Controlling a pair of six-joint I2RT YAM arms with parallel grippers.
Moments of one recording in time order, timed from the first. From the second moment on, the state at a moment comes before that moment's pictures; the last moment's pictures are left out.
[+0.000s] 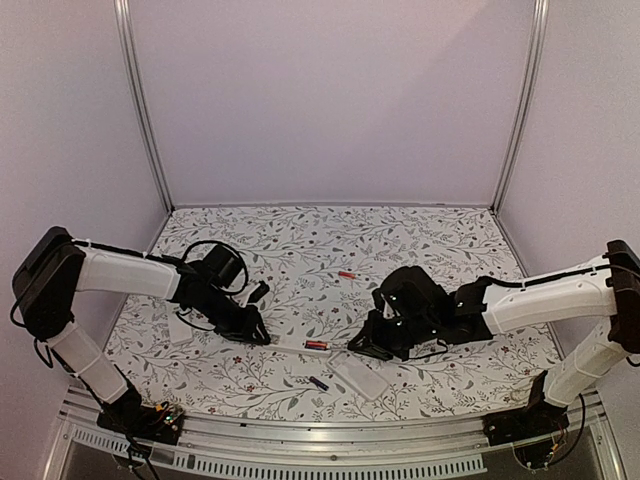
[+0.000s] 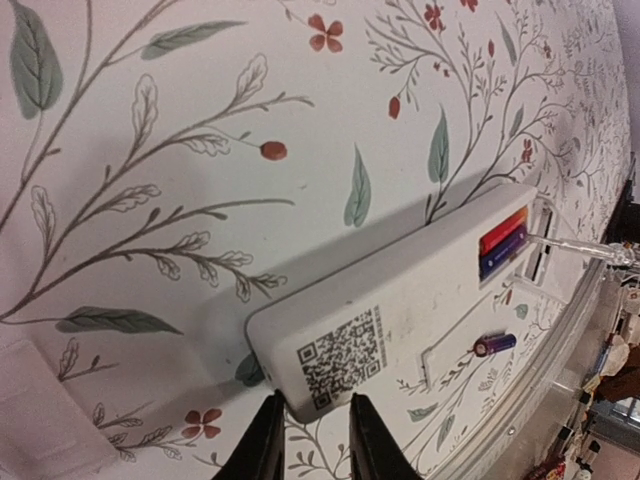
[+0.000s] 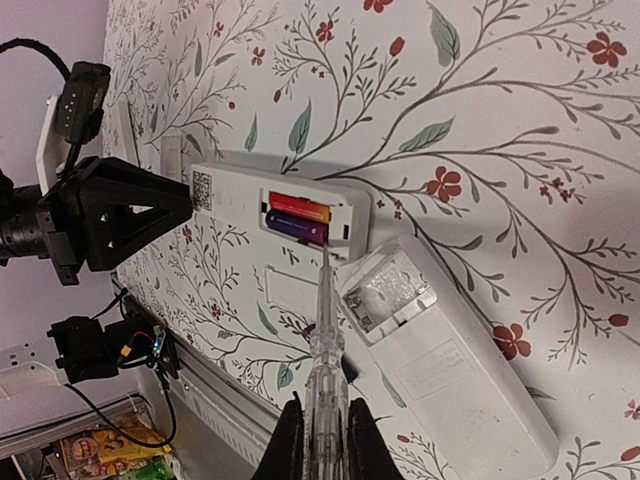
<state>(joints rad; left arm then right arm) -0.63 1.60 0.78 -0.36 0.46 -0.40 1.08 1.52 0.83 -0.12 -0.14 1.22</state>
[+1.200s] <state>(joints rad) -0.64 1.62 0.77 -0.35 0.46 -0.40 1.08 1.51 0.81 0.19 -0.24 1.17</state>
